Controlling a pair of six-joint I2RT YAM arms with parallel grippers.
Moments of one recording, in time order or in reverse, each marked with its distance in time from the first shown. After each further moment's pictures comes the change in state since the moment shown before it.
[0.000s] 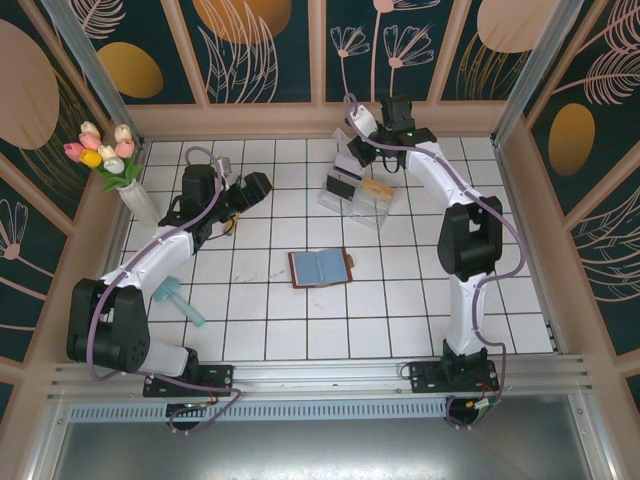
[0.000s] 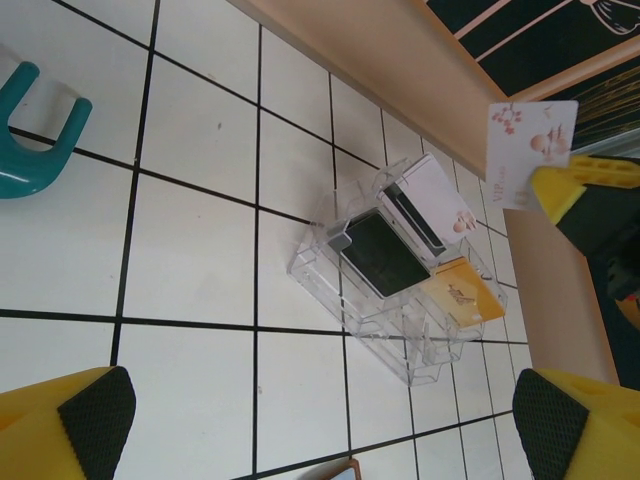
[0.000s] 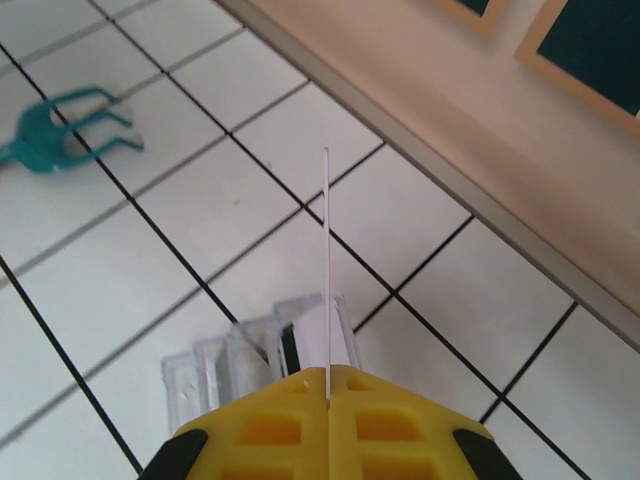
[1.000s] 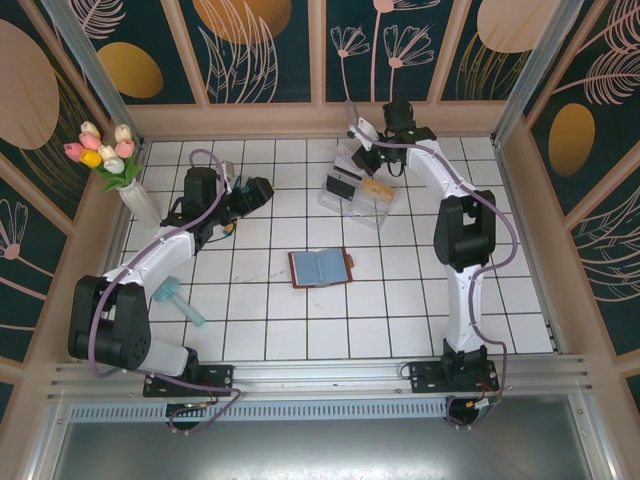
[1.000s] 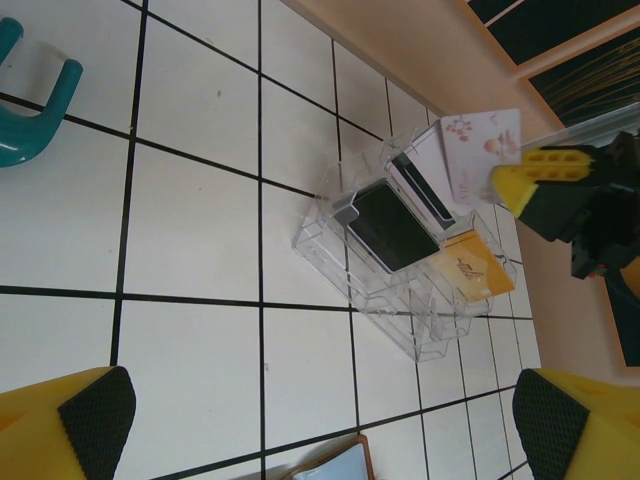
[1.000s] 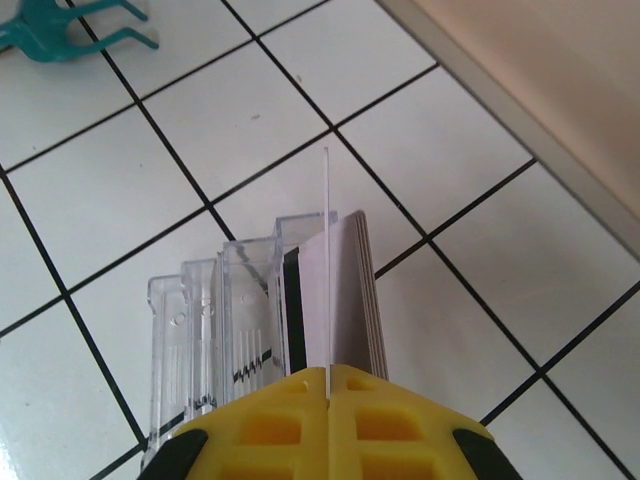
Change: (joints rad) left arm 0.000 0.016 -0.014 -0.007 0.038 0.023; right arm -0.036 0.111 0.076 -0.131 -0.081 -0.134
